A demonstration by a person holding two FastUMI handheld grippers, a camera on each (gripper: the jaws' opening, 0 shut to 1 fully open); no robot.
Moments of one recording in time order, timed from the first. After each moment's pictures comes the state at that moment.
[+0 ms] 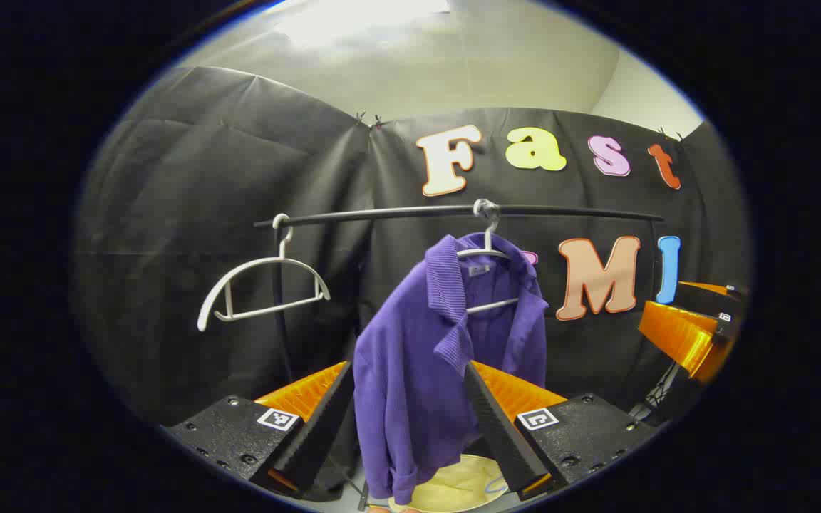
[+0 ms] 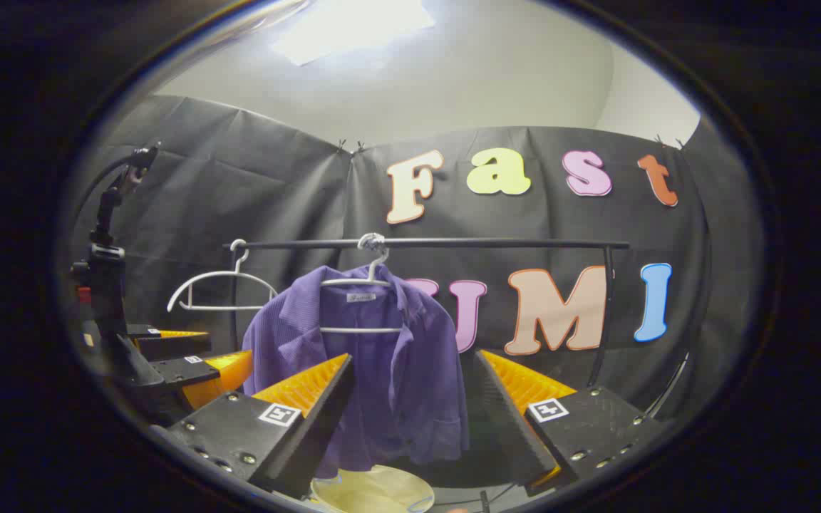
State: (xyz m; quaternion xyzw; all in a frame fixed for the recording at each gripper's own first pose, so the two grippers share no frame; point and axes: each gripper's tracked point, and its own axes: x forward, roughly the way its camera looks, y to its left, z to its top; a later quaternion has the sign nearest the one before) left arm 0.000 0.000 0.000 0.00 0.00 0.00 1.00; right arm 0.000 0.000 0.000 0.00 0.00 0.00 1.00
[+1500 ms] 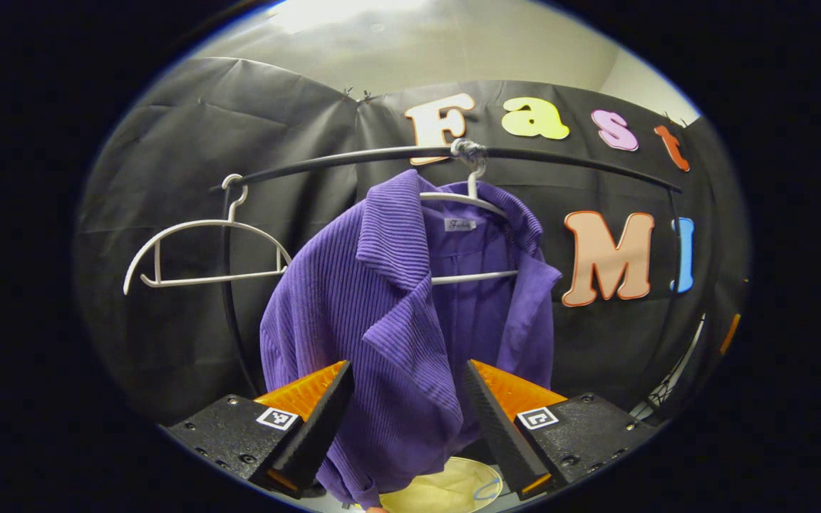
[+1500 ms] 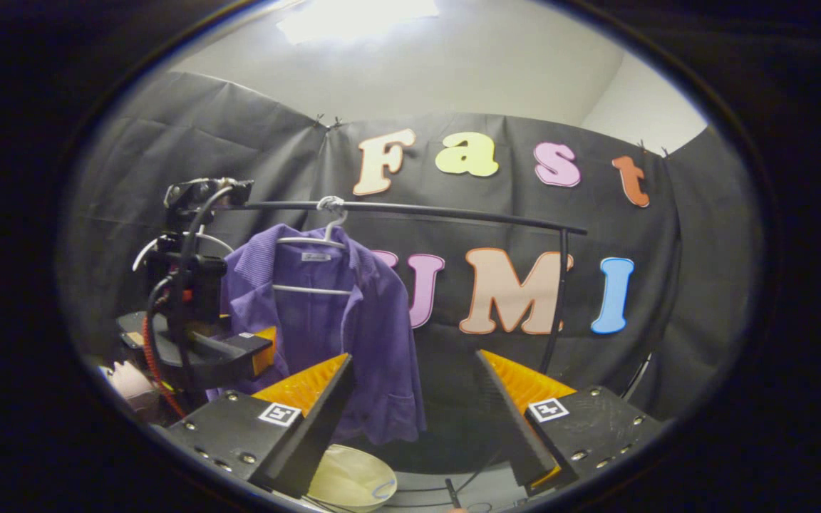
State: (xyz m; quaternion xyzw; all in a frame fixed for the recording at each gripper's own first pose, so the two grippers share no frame) left arm 0.104 -0.031 -0.049 0.00 0.02 0.03 1.00; right arm -0.023 -0.058 -0.038 -0.03 0.04 -0.08 1.00
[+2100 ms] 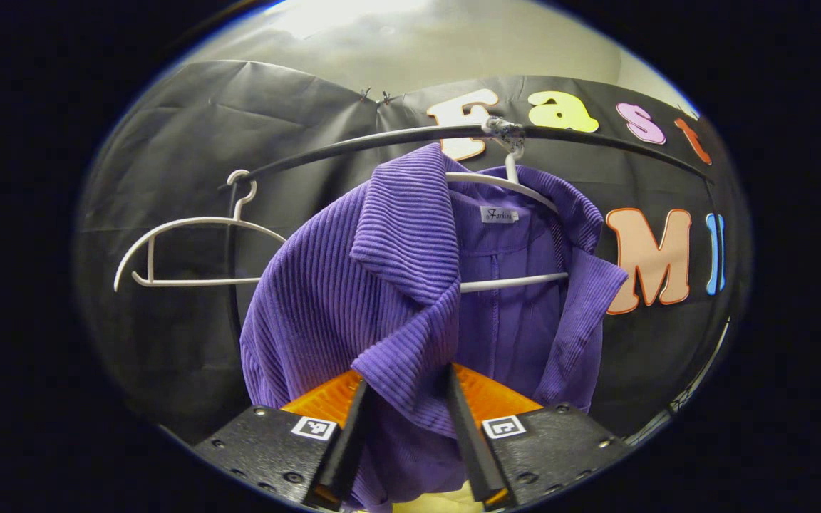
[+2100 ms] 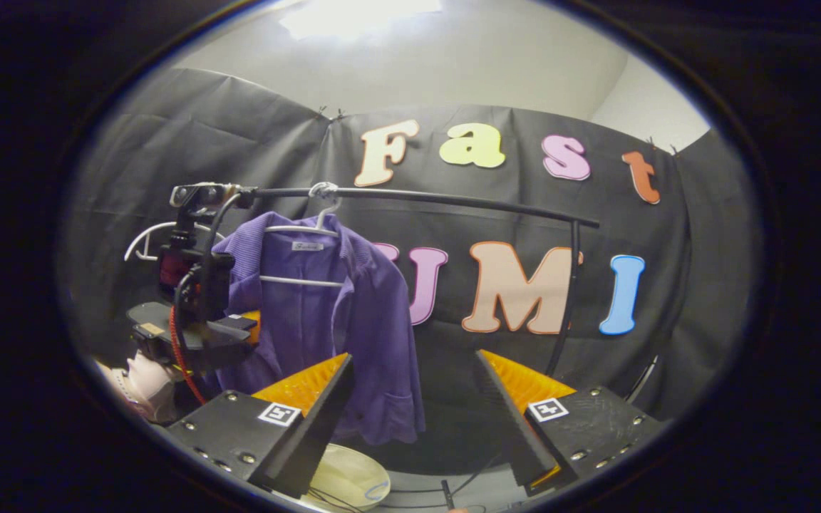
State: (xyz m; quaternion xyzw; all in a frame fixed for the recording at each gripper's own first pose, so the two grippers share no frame) left arm 0.152 -0.012 -0.053 0.00 0.00 0.07 1.00; right arm 0.017 -0.062 -0.053 -0.04 0.05 -0.05 1.00
